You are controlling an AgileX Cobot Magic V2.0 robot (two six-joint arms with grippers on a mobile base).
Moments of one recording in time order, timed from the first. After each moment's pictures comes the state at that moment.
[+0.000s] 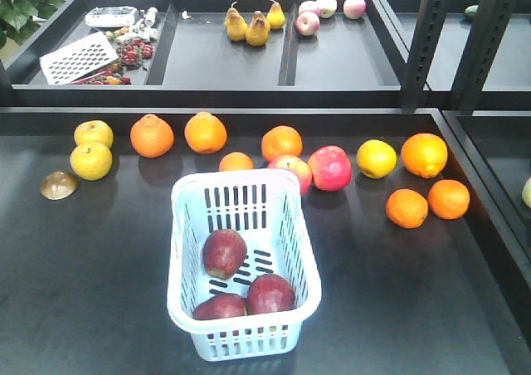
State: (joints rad) left arm -0.24 0.24 -0.46 0.10 0.51 -0.18; right arm 0.11 0.83 -0.92 0.03 0.89 -0.04
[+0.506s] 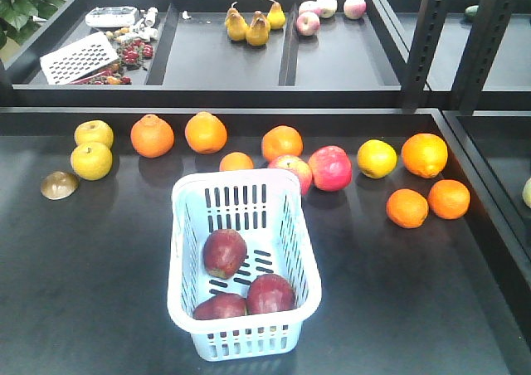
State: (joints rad) left arm -0.12 -0.01 0.02 0.10 0.16 -0.18; right arm 0.11 0.83 -0.92 0.03 0.89 -0.04
